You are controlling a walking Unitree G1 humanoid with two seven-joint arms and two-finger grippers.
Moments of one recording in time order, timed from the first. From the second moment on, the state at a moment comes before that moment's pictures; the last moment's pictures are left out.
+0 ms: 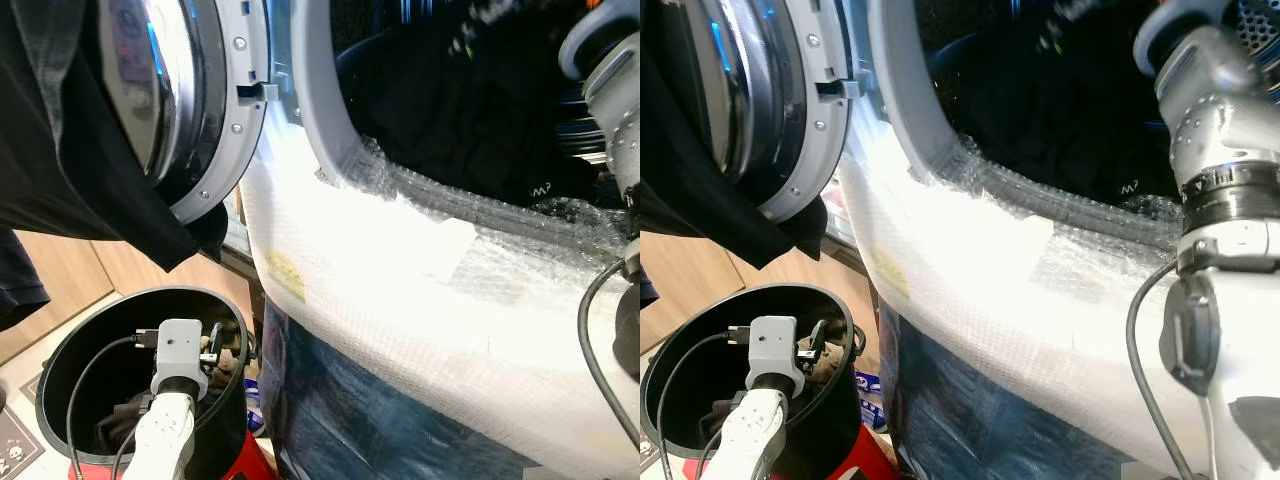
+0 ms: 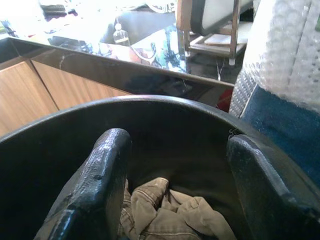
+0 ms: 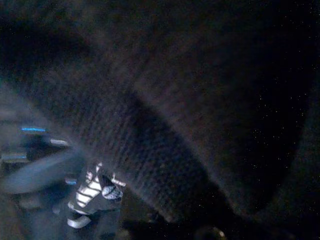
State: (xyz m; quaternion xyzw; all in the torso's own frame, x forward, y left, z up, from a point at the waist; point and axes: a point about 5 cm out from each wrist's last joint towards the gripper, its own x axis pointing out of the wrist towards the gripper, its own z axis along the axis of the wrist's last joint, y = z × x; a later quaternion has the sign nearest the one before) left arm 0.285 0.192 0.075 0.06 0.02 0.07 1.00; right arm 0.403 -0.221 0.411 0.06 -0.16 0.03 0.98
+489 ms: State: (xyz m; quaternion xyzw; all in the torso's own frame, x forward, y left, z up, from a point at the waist) left arm 0.286 0.181 0.069 0.07 0.04 0.04 1.00; right arm 0.423 -0.193 0.366 0.01 -0.05 -0.05 1.00
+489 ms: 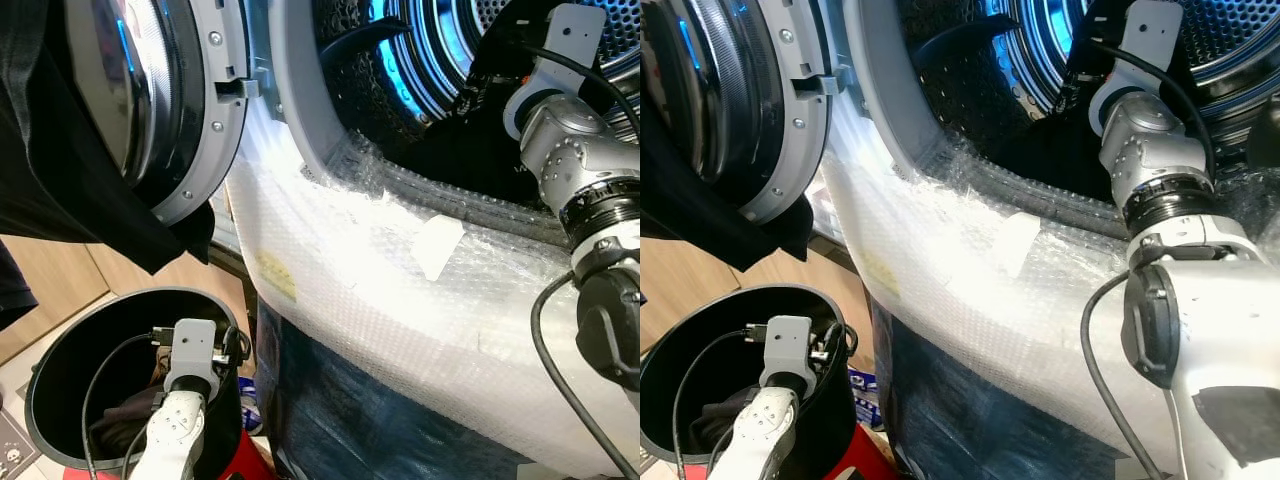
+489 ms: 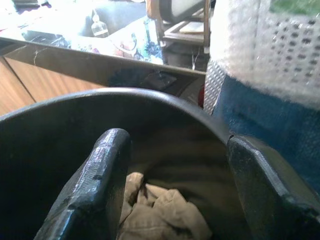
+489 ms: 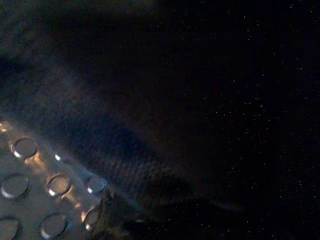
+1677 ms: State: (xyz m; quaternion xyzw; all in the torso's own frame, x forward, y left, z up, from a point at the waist) left arm 0.289 0.177 0.080 0.07 0.04 0.04 1.00; right arm 0.423 -0.198 0.368 -0.06 -0.10 -0.08 0.99
